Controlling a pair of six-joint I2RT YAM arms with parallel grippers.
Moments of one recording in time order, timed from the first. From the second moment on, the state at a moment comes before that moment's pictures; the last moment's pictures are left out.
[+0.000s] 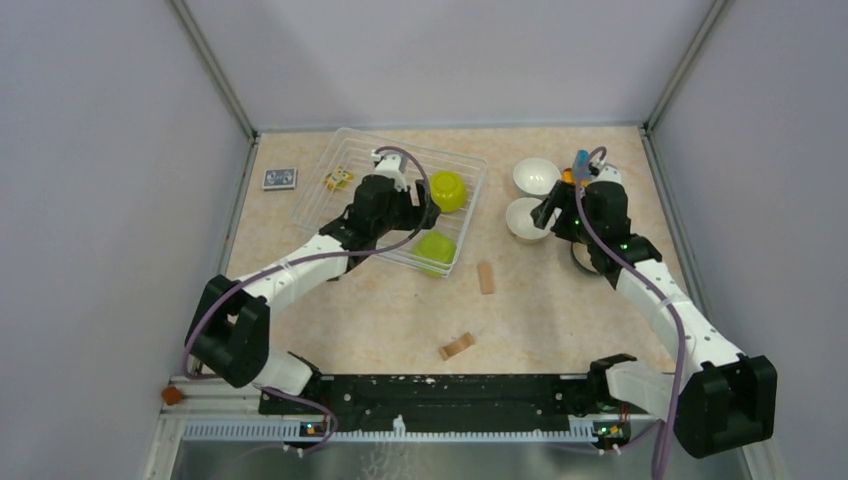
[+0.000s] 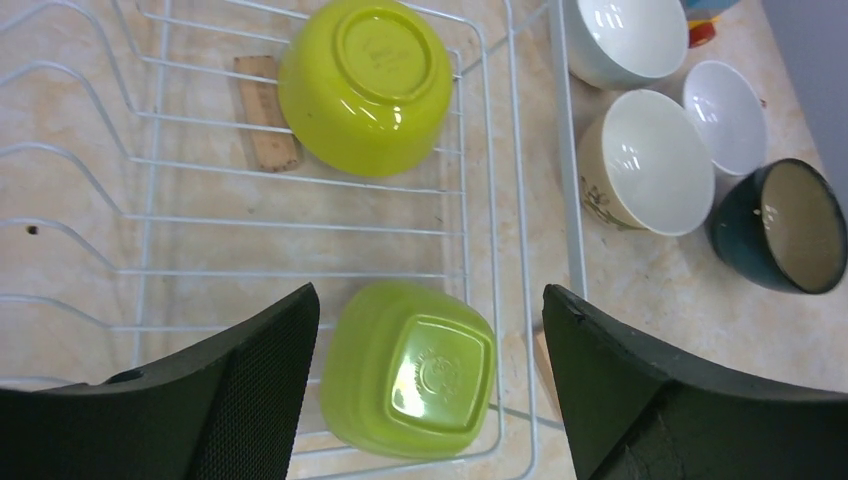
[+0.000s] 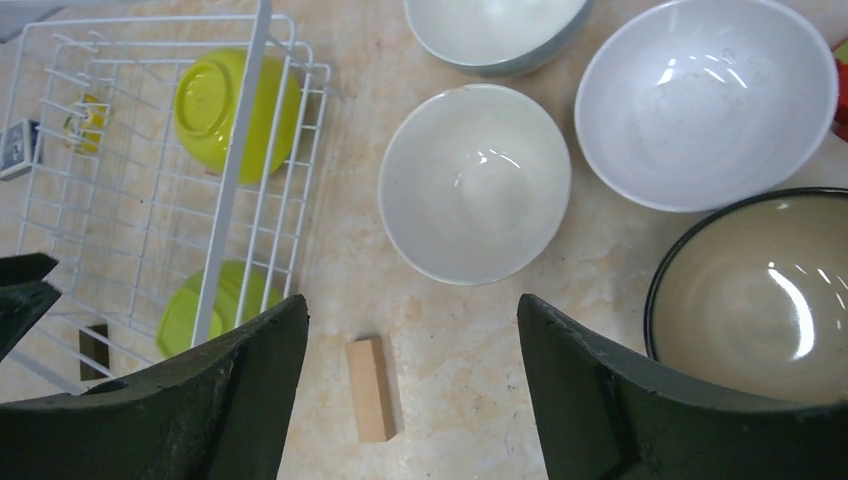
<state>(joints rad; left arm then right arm) -0.56 1.43 0.93 0.09 0.01 -0.46 0.24 1.08 0.82 -0.27 0.04 0.53</state>
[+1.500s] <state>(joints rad) -0.37 2.06 1.43 0.05 0.26 -0.58 0.27 0.97 0.79 -0.20 -0.08 0.45</state>
